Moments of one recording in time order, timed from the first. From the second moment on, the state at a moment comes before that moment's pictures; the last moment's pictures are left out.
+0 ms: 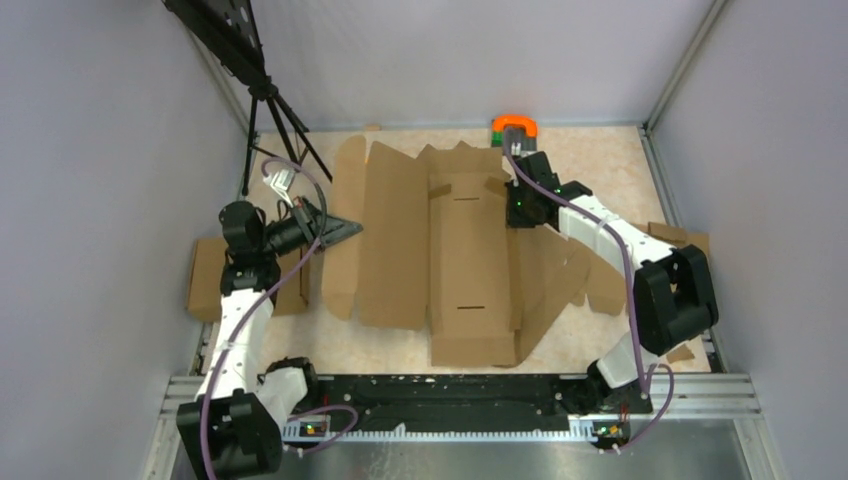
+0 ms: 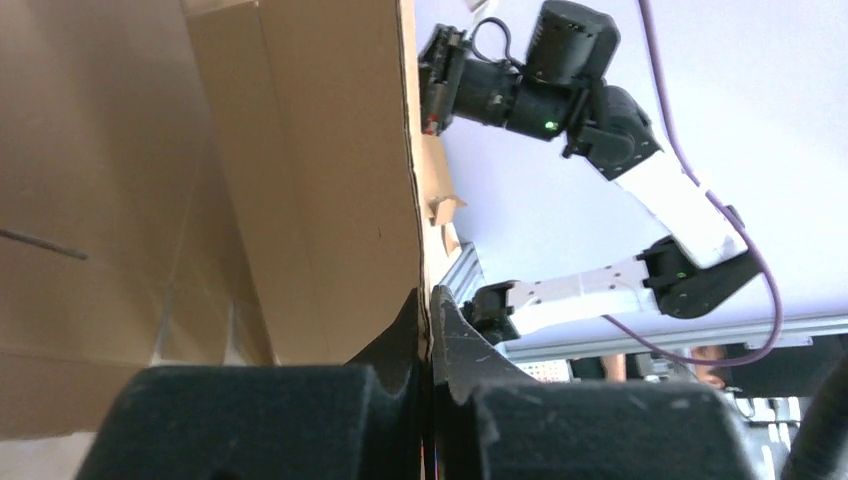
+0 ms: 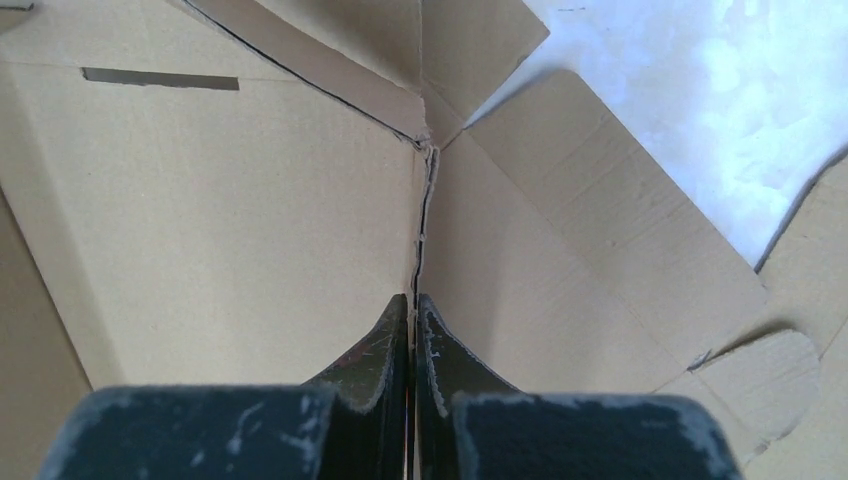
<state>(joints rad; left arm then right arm) 0.16 0.96 0.72 0.02 1.14 -0.89 0.45 1.58 1.21 -0.53 0.09 0.38</state>
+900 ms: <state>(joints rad) 0.15 1.07 0.46 1.41 1.15 -1.60 0.45 1.35 0.86 0.25 0.13 0.36</state>
